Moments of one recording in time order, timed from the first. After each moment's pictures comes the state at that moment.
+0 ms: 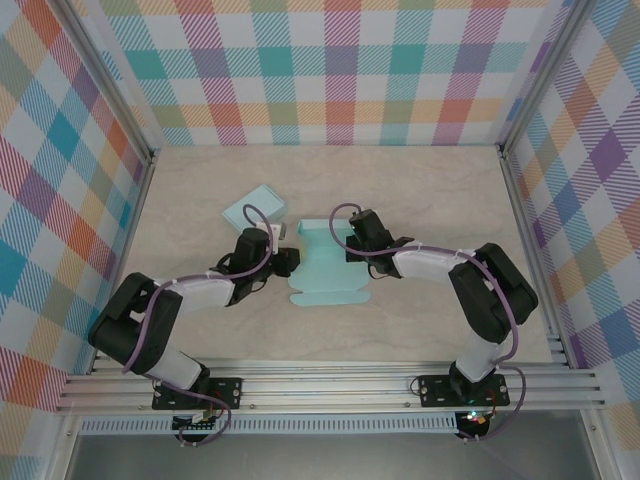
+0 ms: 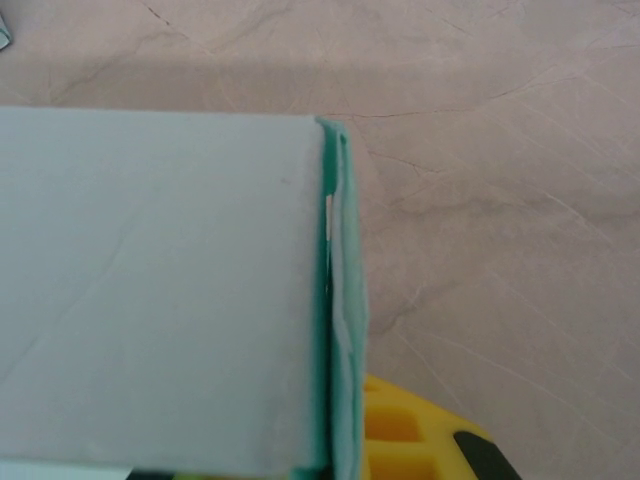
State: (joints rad) left arm -0.50 1.52 0.60 0.31 0.15 -0.38; right arm 0.65 1.72 0.94 -0.05 0.18 0.46
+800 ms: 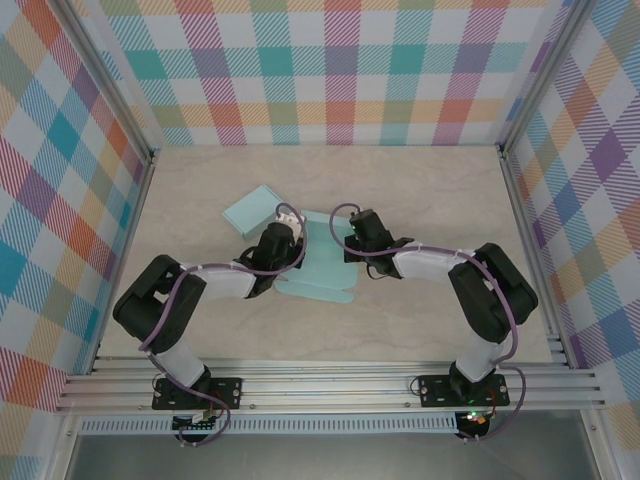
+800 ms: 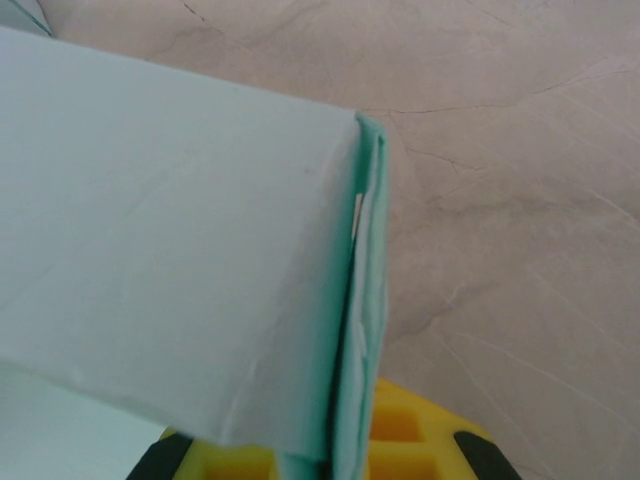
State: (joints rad) left arm -0.61 1.67 0.73 0.39 -0.24 -0.08; right arm 0.66 1.73 0.93 -0.03 0.13 0.47
